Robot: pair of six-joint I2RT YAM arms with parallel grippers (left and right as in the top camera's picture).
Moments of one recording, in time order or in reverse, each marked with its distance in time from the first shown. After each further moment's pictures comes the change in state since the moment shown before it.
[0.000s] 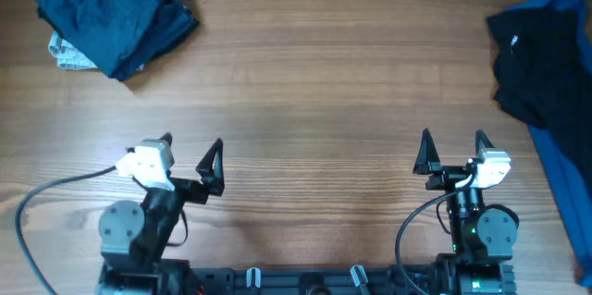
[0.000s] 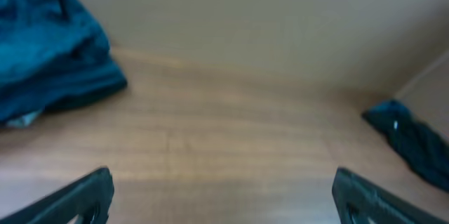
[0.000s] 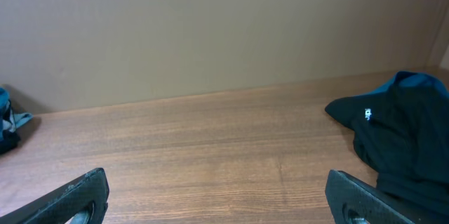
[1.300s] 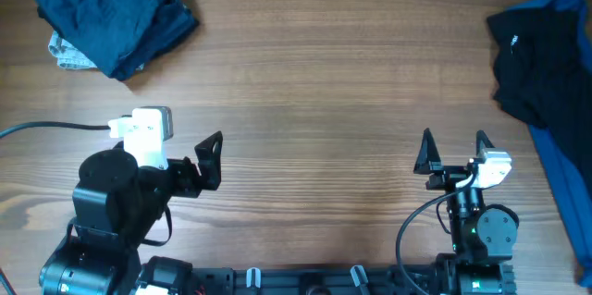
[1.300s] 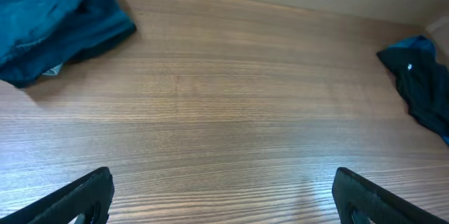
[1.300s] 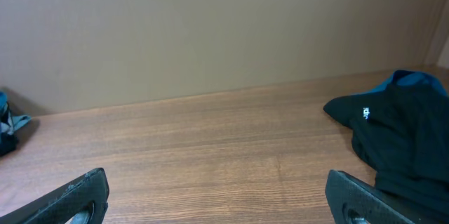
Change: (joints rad) left arm -0.149 0.429 0.627 -0.589 -0.131 0.028; right arm 0.000 0.000 0.000 0.000 0.007 0.004
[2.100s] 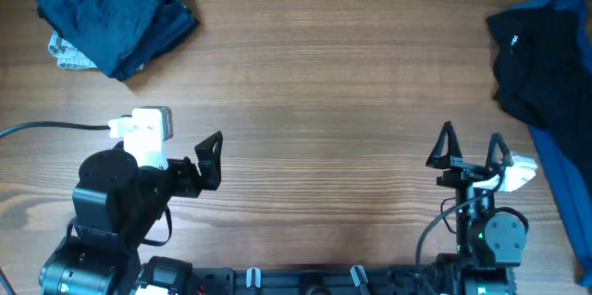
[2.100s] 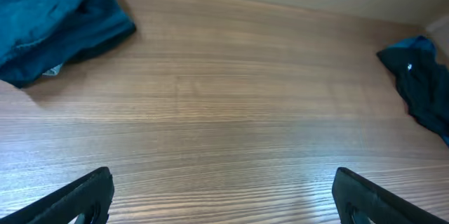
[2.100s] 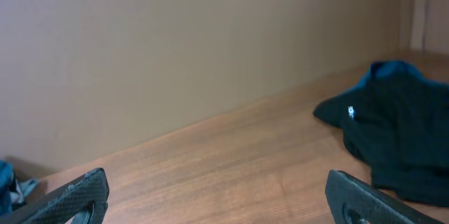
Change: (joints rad) left arm 0.000 0.000 0.000 0.000 0.000 0.000; right arm 0.000 0.003 0.070 -0.016 0.098 0.183
